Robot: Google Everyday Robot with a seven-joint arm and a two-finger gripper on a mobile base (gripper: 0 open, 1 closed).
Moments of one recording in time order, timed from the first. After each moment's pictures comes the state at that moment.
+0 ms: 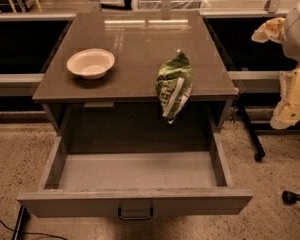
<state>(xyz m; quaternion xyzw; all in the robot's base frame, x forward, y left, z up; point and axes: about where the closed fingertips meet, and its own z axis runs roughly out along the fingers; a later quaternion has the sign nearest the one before) 0.441 -0.207 0.982 -0.67 0.71 -0.03 0.18</state>
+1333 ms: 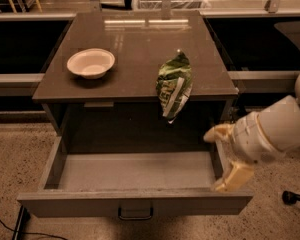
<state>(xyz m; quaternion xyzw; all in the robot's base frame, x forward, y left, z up) 0.398 -0.152 0.792 -0.67 0.69 0.16 0.23</state>
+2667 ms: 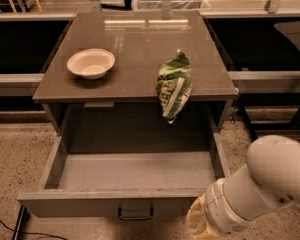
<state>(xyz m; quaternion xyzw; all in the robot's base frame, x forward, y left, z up) 0.289 -0.107 0.690 -0.71 0.67 0.19 0.14</state>
